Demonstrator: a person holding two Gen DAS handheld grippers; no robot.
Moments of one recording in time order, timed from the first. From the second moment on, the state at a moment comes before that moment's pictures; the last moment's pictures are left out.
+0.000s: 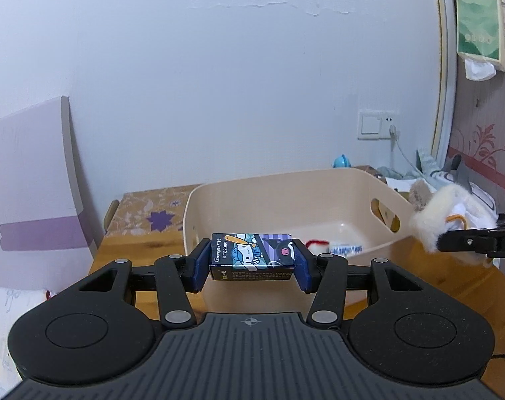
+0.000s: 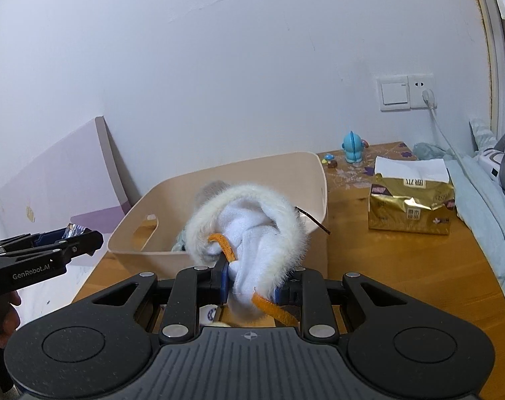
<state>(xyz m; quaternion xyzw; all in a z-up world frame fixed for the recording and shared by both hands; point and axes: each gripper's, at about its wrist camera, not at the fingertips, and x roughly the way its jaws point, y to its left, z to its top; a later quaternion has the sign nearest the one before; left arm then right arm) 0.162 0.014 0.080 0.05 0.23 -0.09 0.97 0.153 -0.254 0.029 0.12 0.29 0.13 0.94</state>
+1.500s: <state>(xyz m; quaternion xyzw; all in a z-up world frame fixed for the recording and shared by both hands) 0.292 -0.016 0.015 0.07 0.32 -0.07 0.94 0.247 -0.215 -0.002 0.07 0.33 0.12 0.93</state>
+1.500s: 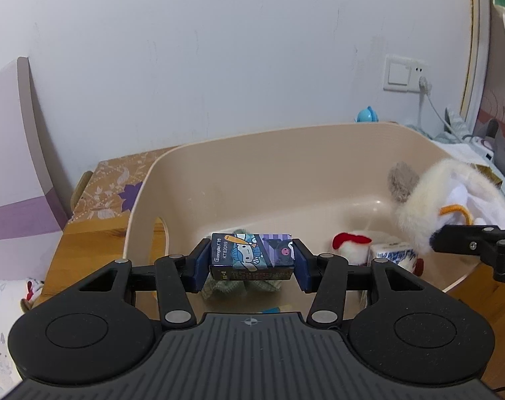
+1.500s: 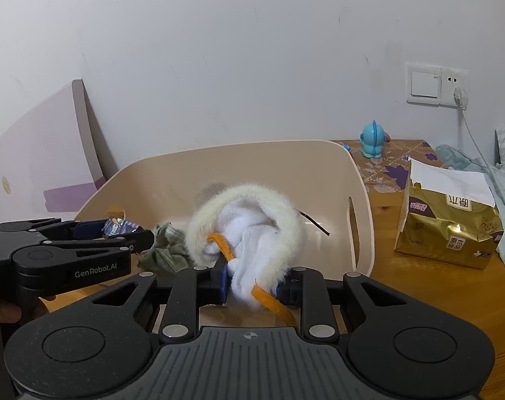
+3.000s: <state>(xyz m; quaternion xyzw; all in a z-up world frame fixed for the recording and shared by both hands) 0.210 -0.005 0.055 0.02 0.29 -0.02 0.96 0.188 -0.244 0.028 0.08 0.30 0.12 0.94</state>
